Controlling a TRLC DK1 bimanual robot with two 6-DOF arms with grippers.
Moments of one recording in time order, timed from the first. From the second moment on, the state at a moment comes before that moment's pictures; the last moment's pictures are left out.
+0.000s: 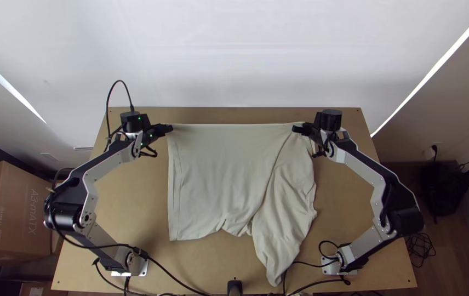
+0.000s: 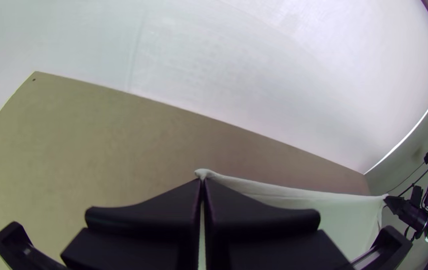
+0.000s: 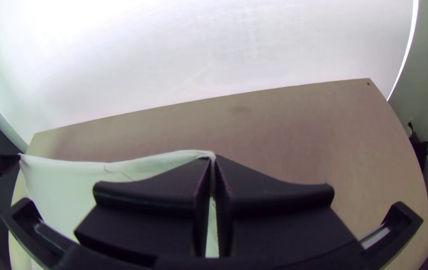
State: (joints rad) left arm -0.04 1.78 1.16 0.09 0.15 -0.34; right arm 0.18 1.73 1.15 0.02 0.00 0.28
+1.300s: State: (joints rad) left arm 0.02 1.43 1.28 -0.26 0.15 -0.38; right arm 0.18 1.24 1.23 -0.65 -0.04 0.59
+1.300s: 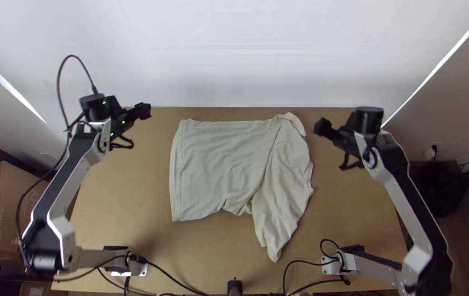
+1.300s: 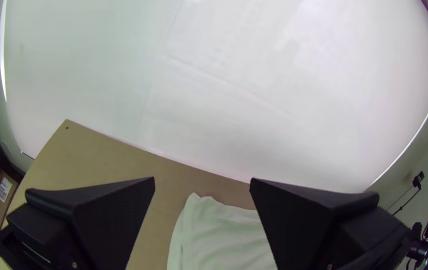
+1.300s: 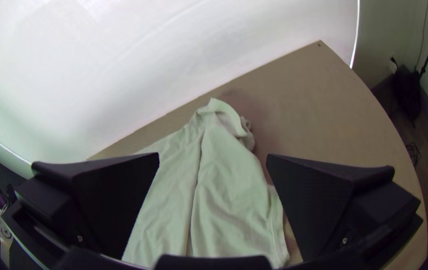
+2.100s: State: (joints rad) left arm -0.05 1.06 1.14 -0.45 0.15 -0.40; right arm 0.44 0.87 0.79 -1.19 -0.21 0.94
